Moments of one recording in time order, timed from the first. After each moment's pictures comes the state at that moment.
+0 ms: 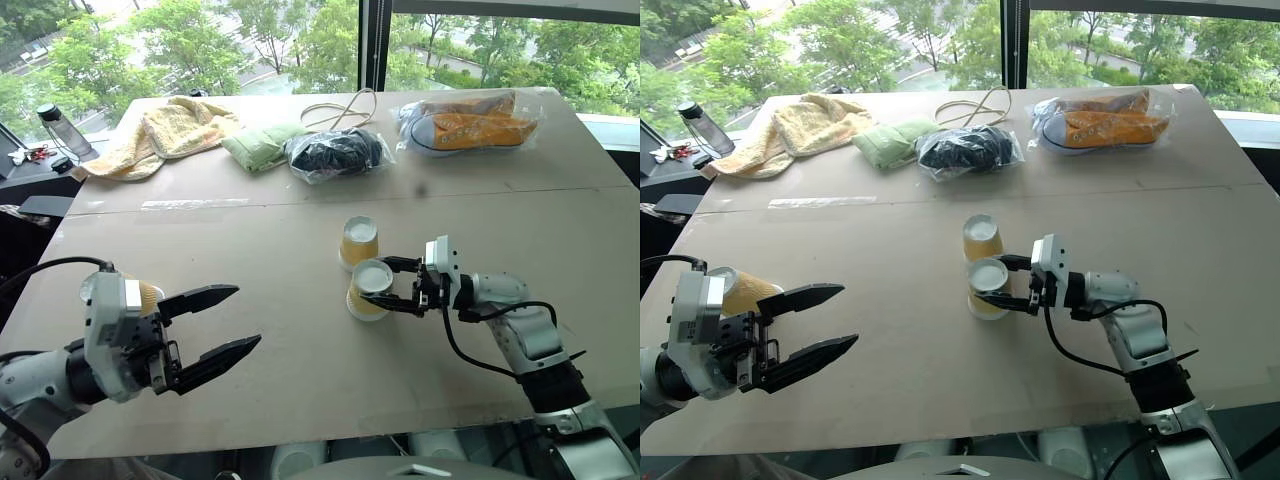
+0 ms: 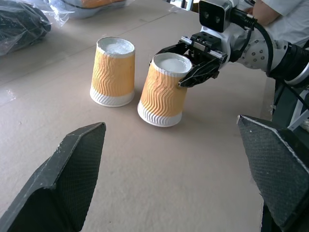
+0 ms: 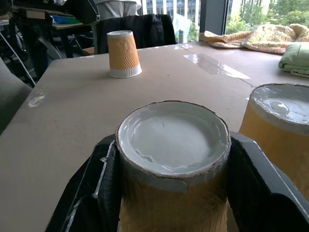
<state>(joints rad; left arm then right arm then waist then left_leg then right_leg) 0.47 0.80 0.66 -0.66 -0.92 0.52 -1.07 -0.32 -0.33 0.21 0.00 0.35 0.11 1.11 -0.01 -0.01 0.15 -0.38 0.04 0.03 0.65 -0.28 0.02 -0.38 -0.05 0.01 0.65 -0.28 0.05</state>
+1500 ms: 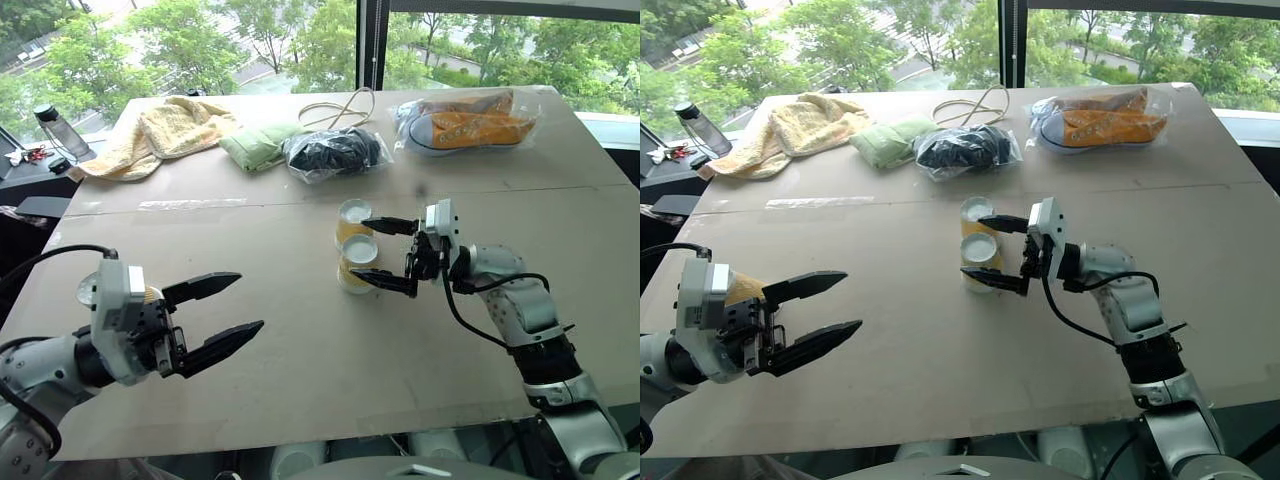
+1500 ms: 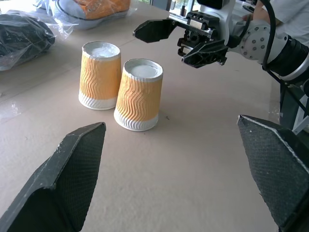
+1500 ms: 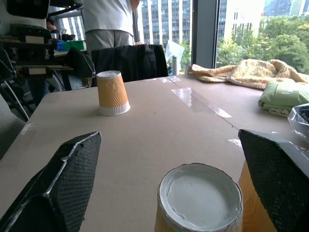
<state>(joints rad) 0.38 0.79 0.62 -0.62 -0.91 0.52 -1.04 -0.49 -0.30 0.14 -0.05 0.46 0.26 1.03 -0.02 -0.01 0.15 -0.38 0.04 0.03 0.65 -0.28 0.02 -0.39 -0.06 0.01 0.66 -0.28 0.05</state>
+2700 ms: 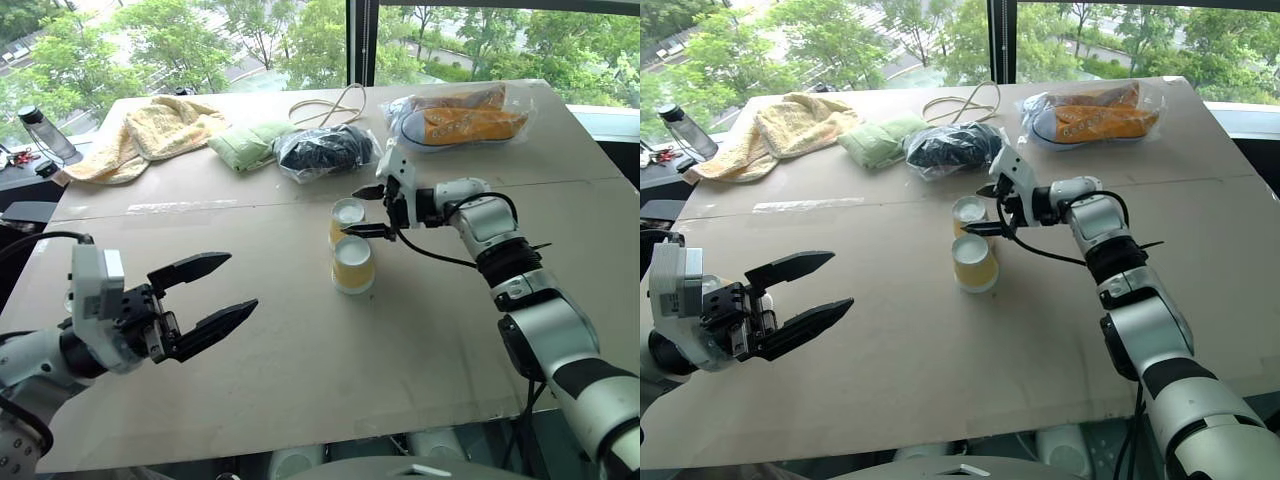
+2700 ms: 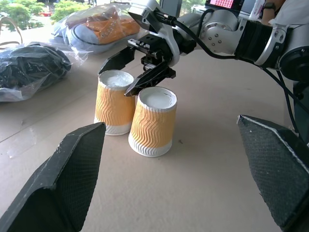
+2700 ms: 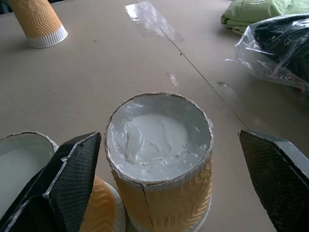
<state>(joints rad) 0.36 0.79 0.67 -0.65 -0.98 0.51 -0.98 -1.01 -0.24 0.23 0.69 0.16 0.28 1.15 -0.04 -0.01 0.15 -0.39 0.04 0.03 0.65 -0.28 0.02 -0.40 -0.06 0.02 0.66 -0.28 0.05</state>
